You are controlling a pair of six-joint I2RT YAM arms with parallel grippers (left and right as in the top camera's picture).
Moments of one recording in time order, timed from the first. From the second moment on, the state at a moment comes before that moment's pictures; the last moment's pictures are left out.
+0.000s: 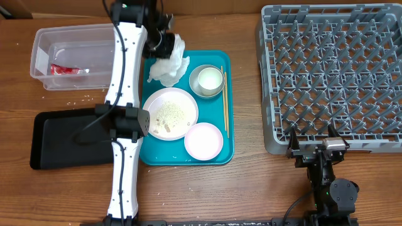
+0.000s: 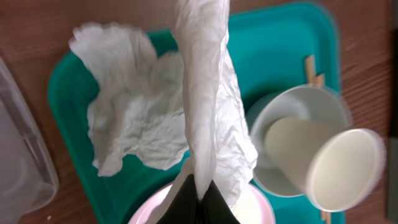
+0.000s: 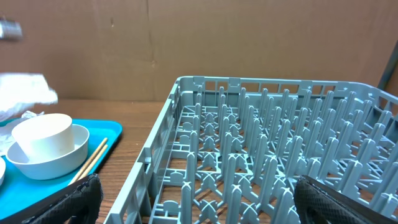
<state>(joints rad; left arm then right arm) -0.14 2.67 3.02 -1.68 0.25 0.02 0.03 0.01 0.02 -0.04 -0.02 -0.02</state>
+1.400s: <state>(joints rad) -0.01 2.48 2.92 -1.54 0.36 -0.20 0.03 0.01 0.02 -0.04 -0.02 -0.02</state>
